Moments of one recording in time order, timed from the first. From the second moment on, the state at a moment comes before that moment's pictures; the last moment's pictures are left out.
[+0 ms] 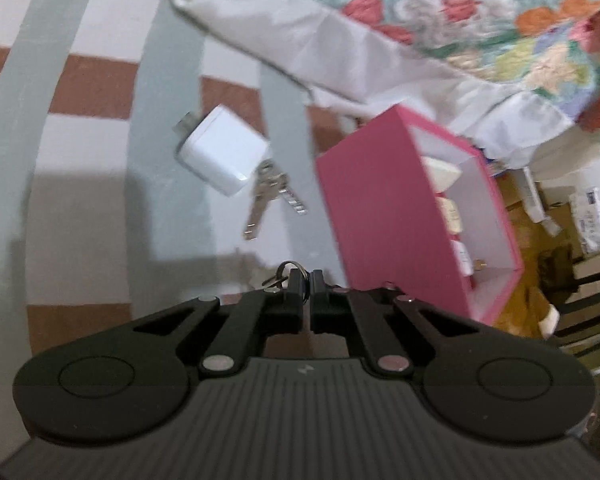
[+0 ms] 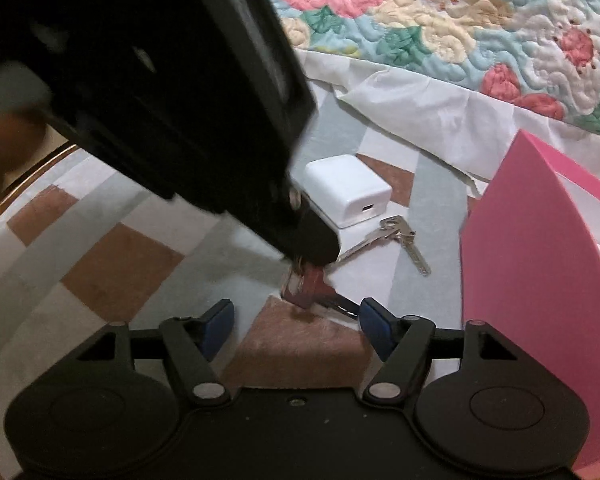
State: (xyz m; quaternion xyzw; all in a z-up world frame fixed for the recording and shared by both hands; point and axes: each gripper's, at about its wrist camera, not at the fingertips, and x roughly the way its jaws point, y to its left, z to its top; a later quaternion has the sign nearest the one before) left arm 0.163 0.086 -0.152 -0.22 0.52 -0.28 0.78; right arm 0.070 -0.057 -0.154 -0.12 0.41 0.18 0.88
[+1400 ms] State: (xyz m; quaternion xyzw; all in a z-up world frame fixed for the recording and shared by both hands) left arm 0.076 0.027 0.013 -0.17 0.43 -0.37 0.80; right arm 0.017 -0.135 0.026 -0.03 0.38 0.24 0.89
